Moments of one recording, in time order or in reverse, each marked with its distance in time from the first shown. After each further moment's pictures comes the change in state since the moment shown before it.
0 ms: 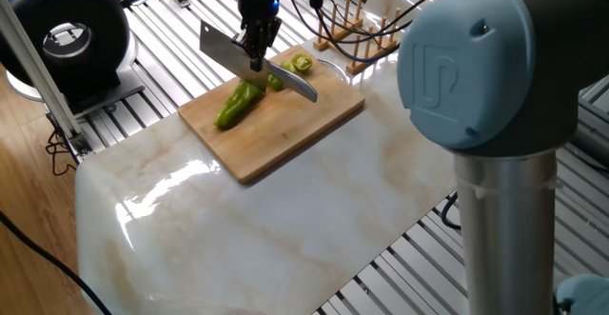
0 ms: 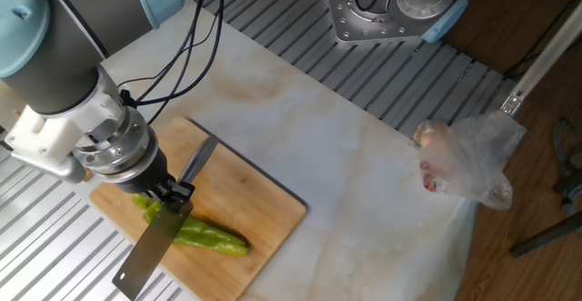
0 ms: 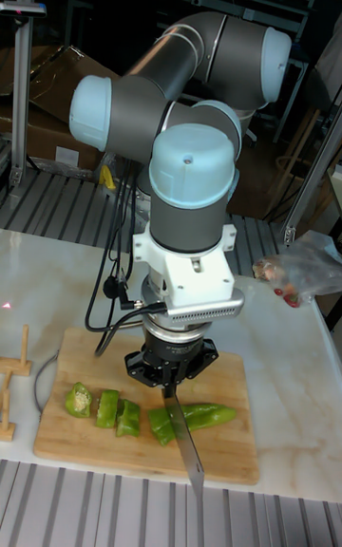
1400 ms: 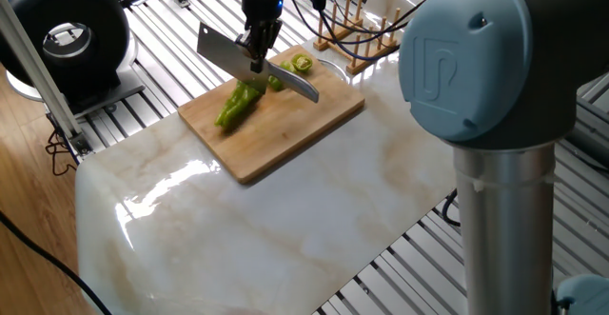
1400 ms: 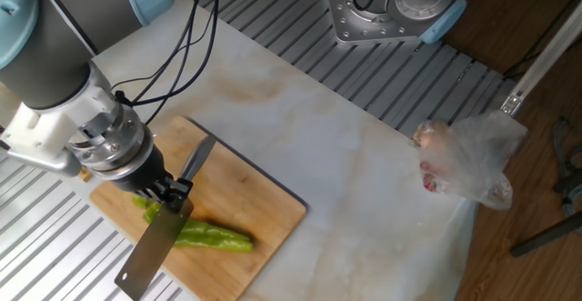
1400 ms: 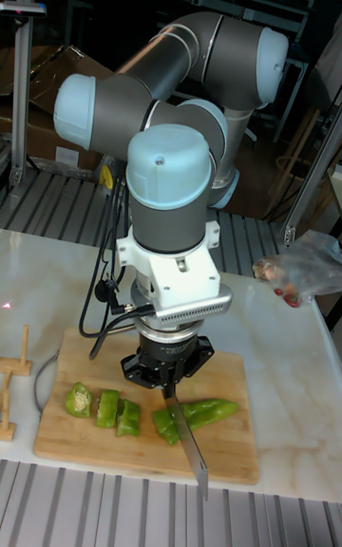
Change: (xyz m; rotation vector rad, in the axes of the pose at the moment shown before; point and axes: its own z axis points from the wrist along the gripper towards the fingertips) arm 0.002 0.000 -0.003 -0.049 -0.008 -0.048
